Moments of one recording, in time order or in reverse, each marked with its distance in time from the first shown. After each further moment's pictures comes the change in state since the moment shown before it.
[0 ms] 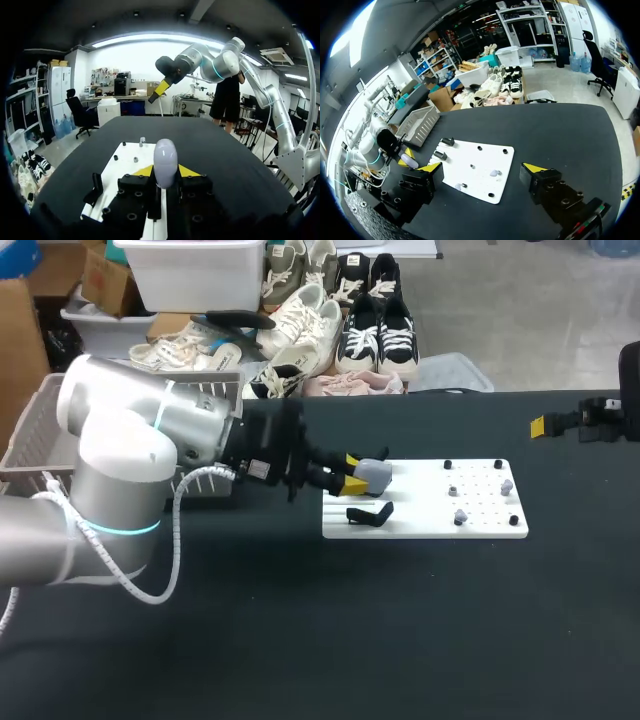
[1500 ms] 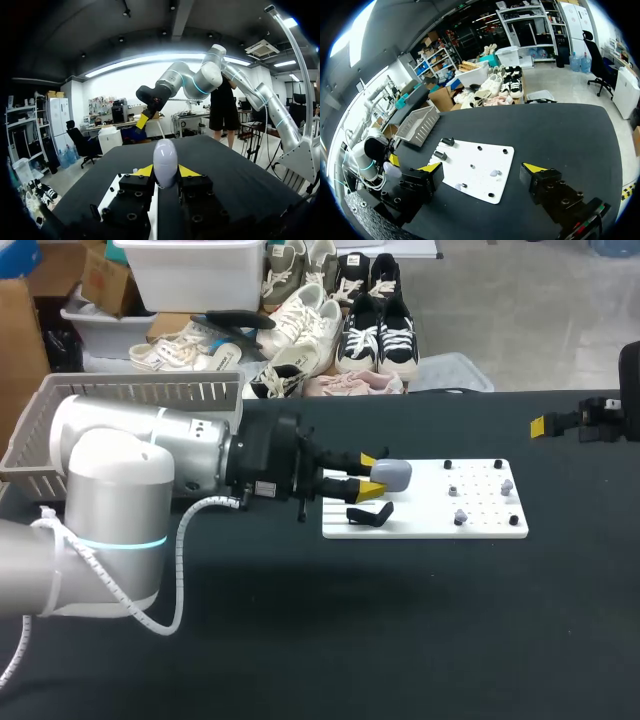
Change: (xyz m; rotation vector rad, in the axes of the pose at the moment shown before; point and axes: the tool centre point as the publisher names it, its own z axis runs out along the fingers) left arm -0.039 -0.038 0.009 -0.041 -0.160 0.160; right arm 0.000 0.000 0.000 0.000 0.000 0.000
